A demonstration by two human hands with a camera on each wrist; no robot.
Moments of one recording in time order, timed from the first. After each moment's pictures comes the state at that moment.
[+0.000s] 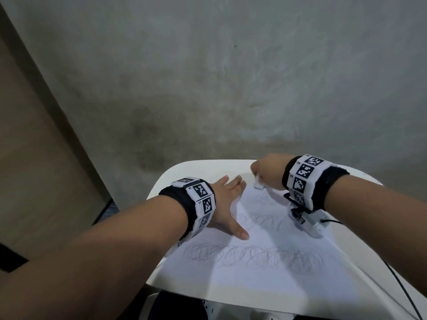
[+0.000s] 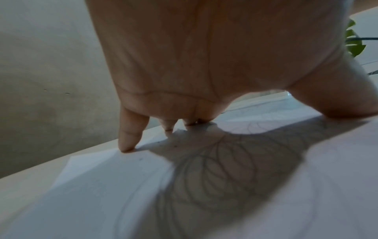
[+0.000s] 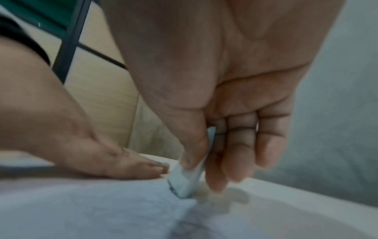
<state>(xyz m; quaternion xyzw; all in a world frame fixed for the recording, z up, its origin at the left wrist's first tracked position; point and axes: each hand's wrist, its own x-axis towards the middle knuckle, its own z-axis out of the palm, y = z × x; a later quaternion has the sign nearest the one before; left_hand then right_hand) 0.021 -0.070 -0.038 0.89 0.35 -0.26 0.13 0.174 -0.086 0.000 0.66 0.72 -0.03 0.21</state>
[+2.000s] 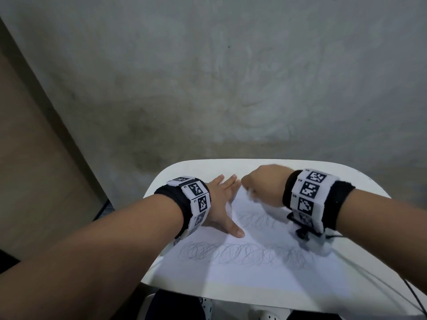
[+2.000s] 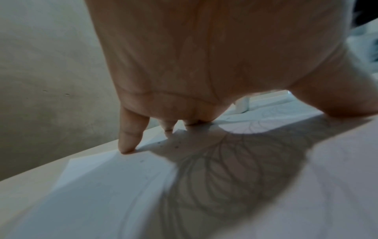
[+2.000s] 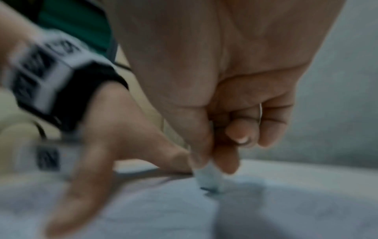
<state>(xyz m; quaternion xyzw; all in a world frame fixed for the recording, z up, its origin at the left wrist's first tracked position) 0.022 -0.076 -0.035 0.89 0.35 -0.26 0.12 0.172 -0.113 -0.009 0.63 0.76 -0.03 0.16</state>
